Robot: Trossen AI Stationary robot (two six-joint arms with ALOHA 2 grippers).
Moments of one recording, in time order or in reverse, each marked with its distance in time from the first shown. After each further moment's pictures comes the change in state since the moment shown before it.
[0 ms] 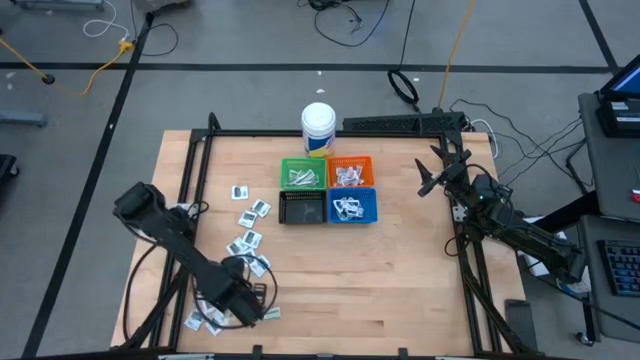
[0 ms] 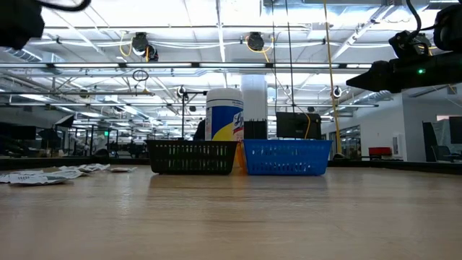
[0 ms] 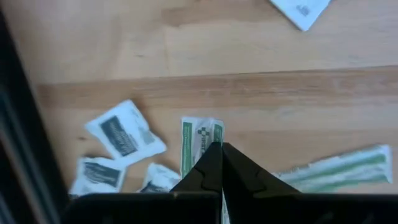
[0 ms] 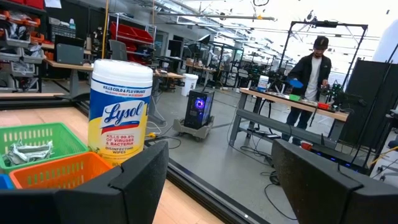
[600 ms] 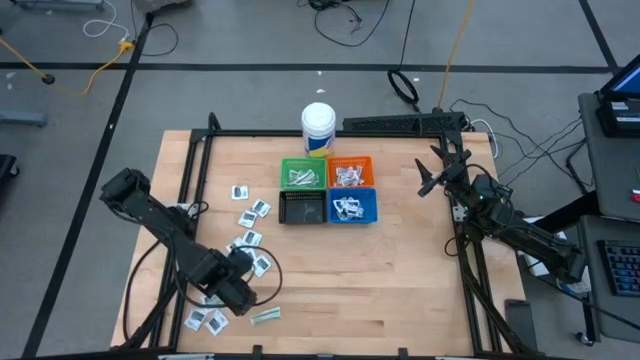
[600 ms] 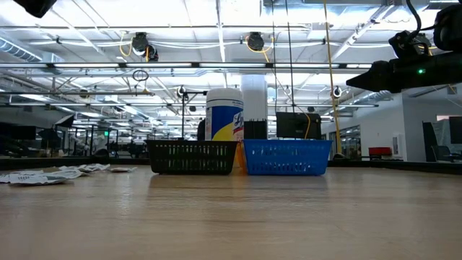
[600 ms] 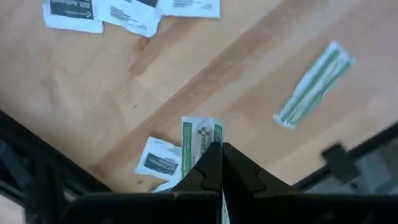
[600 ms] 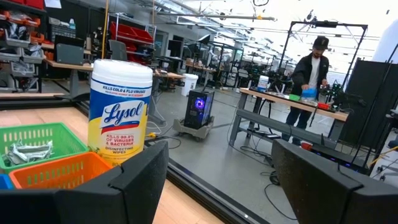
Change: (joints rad) left arm 0.023 -0.173 0.000 -0.038 -0.014 0.667; right arm 0.000 0.000 0.000 0.000 0.000 0.000
